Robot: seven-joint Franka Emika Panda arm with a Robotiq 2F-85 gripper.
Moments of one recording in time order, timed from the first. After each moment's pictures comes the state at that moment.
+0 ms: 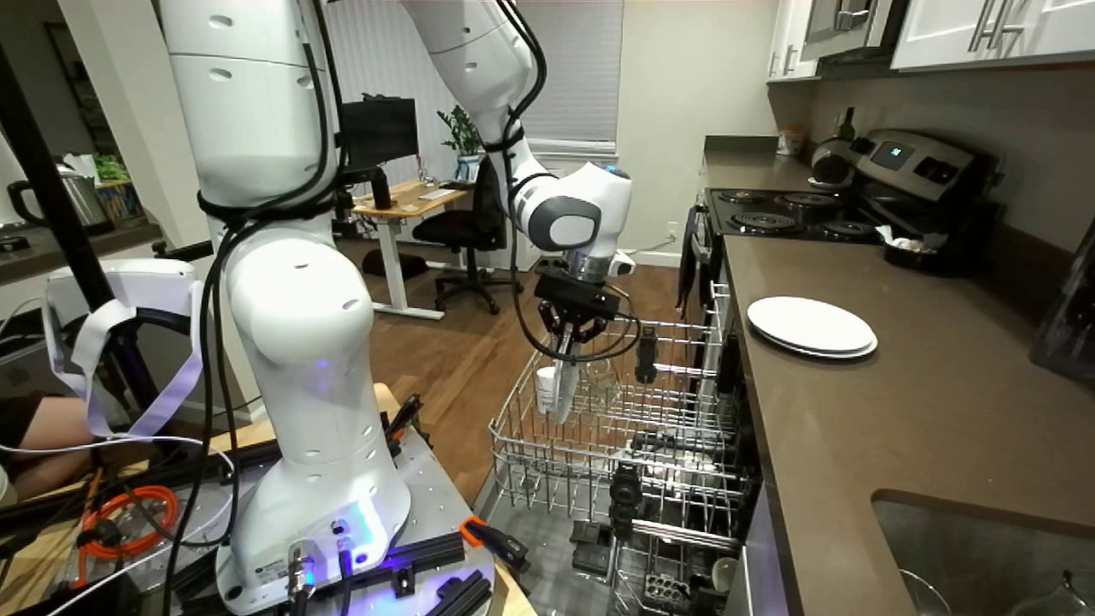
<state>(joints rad) 0.04 0.09 0.11 -2.57 0.36 2.56 -0.83</state>
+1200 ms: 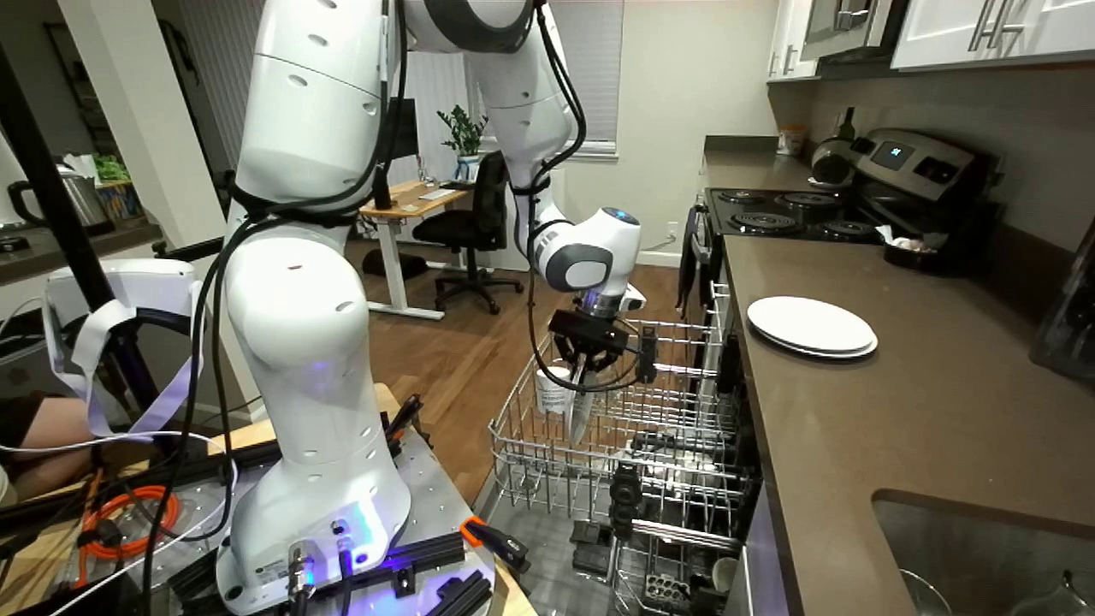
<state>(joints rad) -0.01 0.38 0.15 -2.43 0.34 2.73 -0.78</state>
